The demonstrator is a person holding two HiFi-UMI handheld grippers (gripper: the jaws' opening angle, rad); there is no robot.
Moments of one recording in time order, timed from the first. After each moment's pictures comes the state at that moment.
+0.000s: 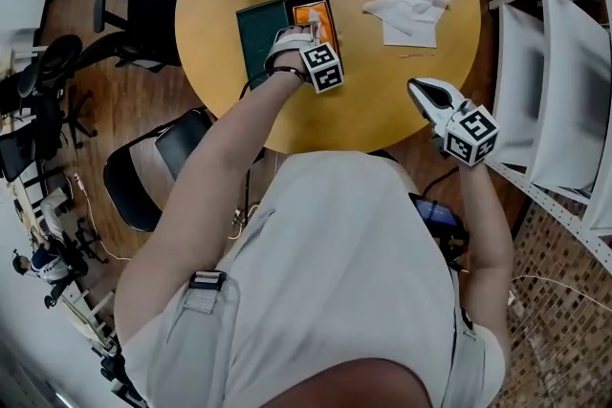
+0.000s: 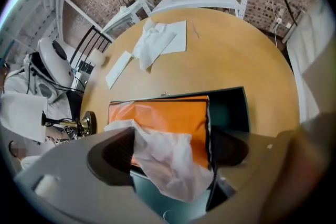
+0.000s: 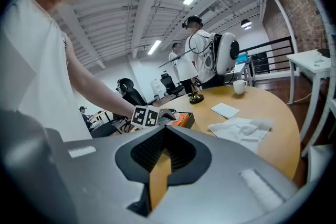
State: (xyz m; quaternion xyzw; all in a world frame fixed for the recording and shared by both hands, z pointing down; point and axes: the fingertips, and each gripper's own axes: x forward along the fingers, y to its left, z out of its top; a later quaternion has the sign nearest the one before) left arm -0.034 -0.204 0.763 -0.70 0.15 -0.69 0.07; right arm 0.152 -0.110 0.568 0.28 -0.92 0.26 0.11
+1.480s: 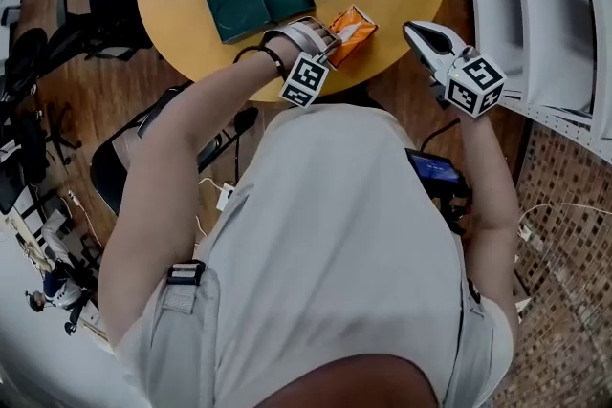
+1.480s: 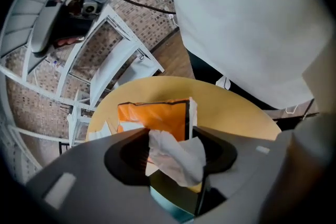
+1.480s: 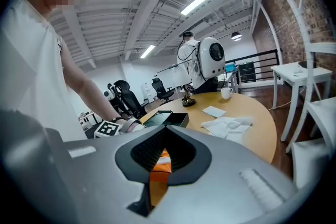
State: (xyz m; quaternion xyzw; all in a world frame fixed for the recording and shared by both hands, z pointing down) left arm 0.057 0.008 0.737 -0.72 -0.20 -0.53 0.41; right arm 0.174 -0.045 0.534 0.35 -0.90 0.23 0.10
